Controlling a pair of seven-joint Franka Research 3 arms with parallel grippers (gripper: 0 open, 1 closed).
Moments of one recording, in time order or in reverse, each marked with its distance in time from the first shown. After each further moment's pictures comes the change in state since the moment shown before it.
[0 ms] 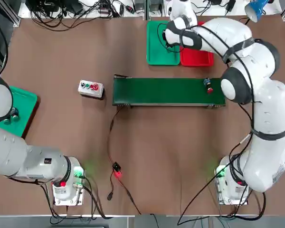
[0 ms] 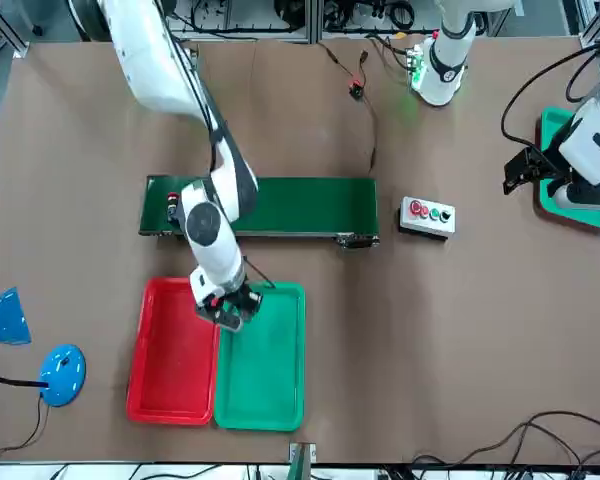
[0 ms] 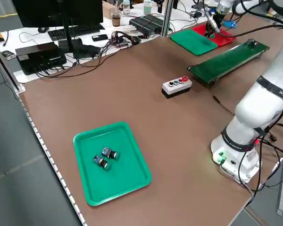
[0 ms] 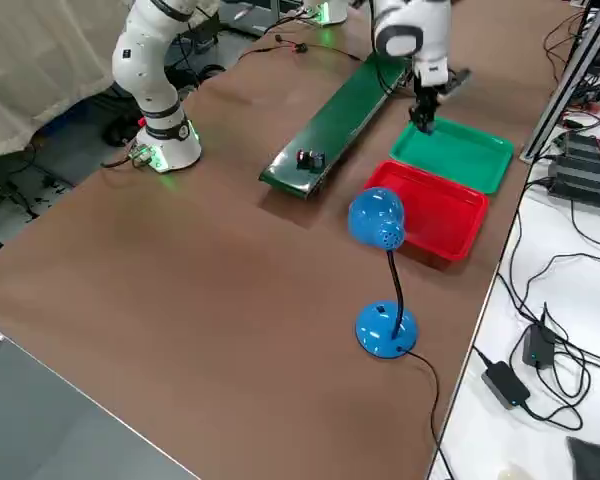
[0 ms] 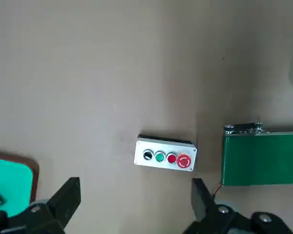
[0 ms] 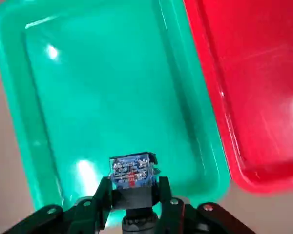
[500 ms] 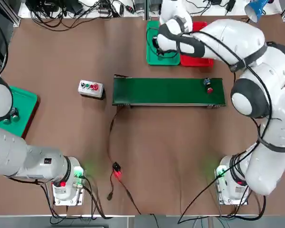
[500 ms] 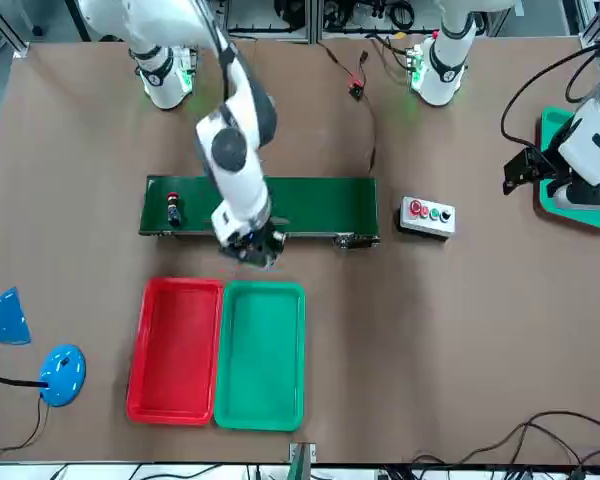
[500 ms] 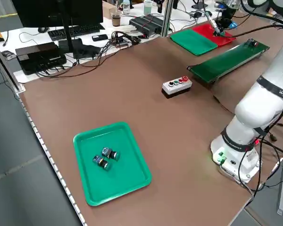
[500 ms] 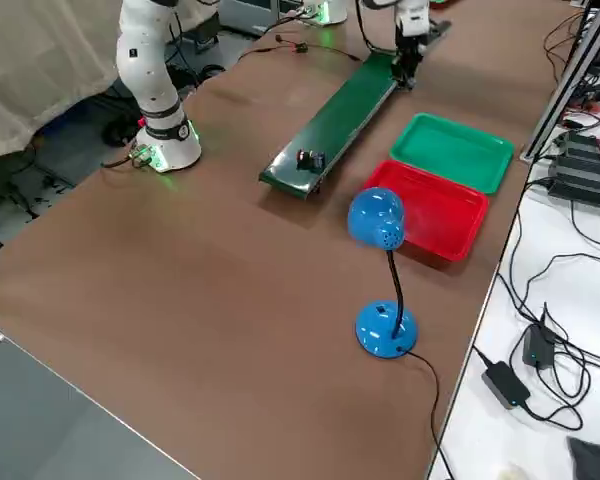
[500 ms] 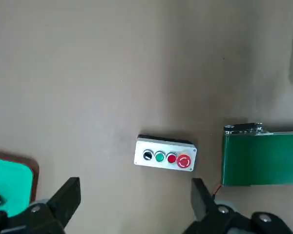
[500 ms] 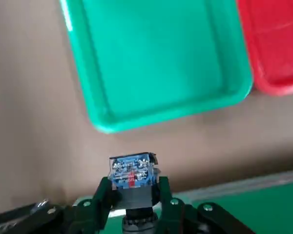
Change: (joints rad) left arm 0.000 0.002 0.000 0.001 0.000 0.000 0.000; right arm 0.181 -0.179 0.006 -0.149 0.001 -0.029 0.159
